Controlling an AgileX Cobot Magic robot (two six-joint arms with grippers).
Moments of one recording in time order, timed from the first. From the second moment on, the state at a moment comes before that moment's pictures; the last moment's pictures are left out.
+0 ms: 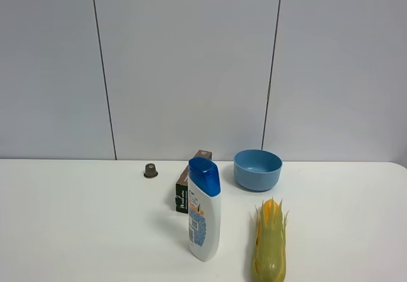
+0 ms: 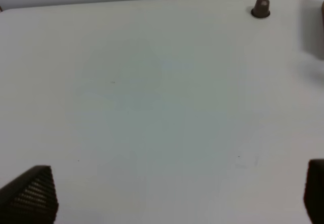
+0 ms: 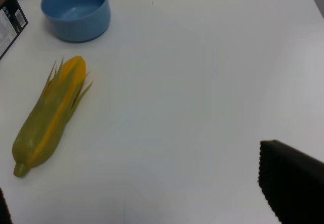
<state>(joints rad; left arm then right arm) 0.06 -0.01 -0.51 -0.08 1.06 0.10 0.02 0.00 -0.50 0.16 1.07 -0.15</state>
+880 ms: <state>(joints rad) 0.06 -0.01 -0.51 -0.08 1.06 0.10 0.02 0.00 -0.50 0.24 1.04 -0.09</state>
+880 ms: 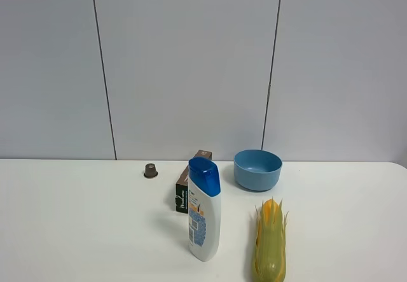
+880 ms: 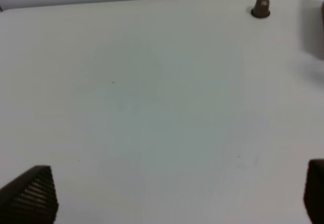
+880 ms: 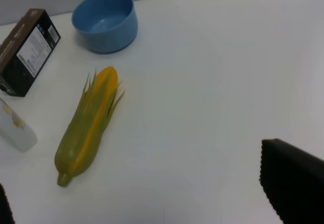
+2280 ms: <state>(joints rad) 0.06 -0.01 -0.51 -0.08 1.06 0.10 0.14 1.23 -1.24 0.06 0.94 -0.07</state>
